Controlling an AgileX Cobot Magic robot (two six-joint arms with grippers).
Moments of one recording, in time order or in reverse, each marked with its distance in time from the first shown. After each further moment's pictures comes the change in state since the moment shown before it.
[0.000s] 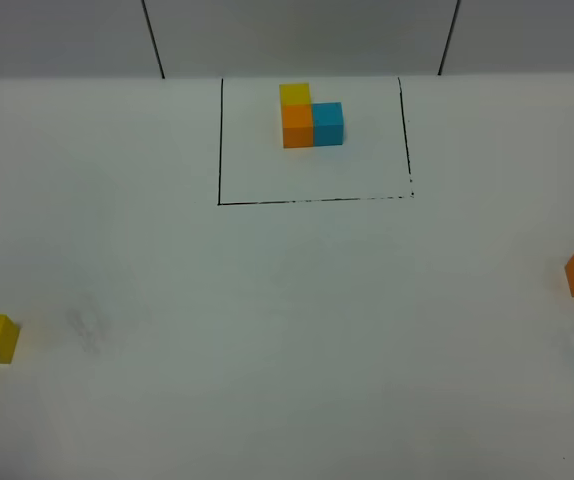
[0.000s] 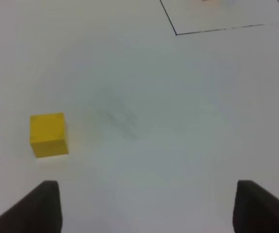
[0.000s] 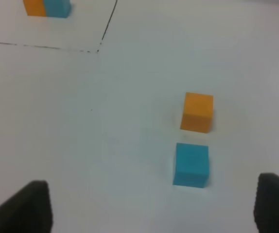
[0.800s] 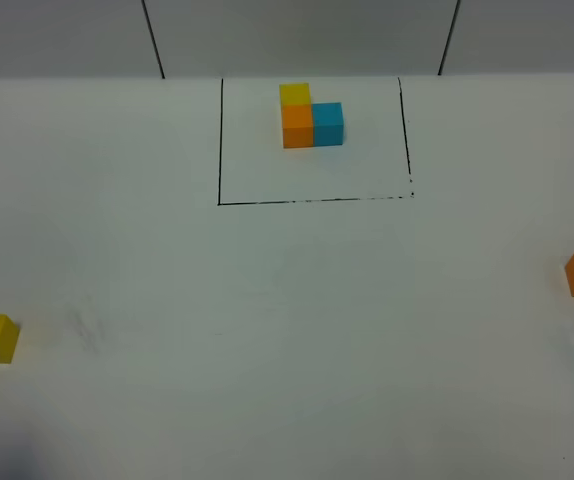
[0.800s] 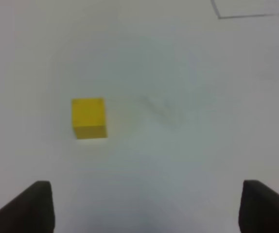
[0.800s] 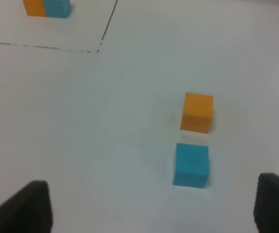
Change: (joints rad) left arm 0.000 0.264 -0.080 0.153 -0.021 -0.082; right arm 0.000 0.000 0.000 0.000 -0.001 0.000
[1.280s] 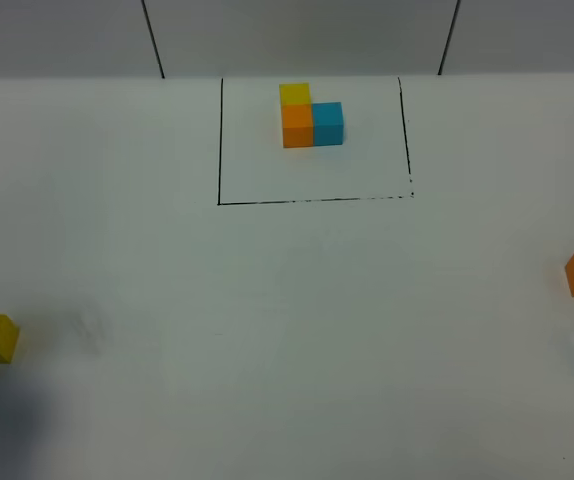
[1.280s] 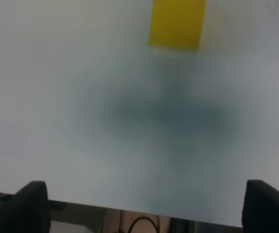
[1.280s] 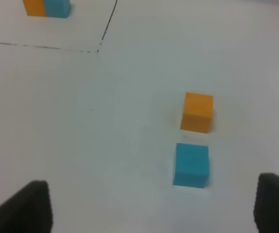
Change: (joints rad) left arm 0.000 0.758 -0.098 0.207 -0.046 -0.220; right arm 0.000 0.000 0.000 0.000 0.000 0.000
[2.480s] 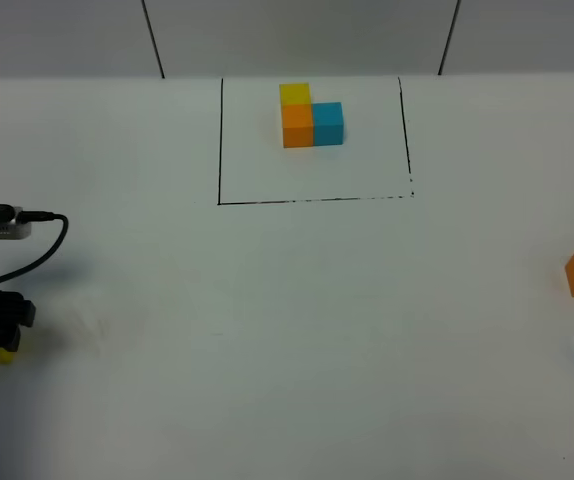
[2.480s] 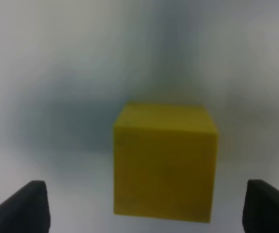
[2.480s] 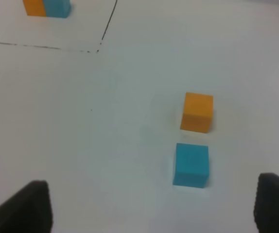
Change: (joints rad) left arm 0.097 0.586 -0.015 -0.021 -0.475 0.085; right arm 0.000 0.000 0.000 0.000 0.000 -0.001
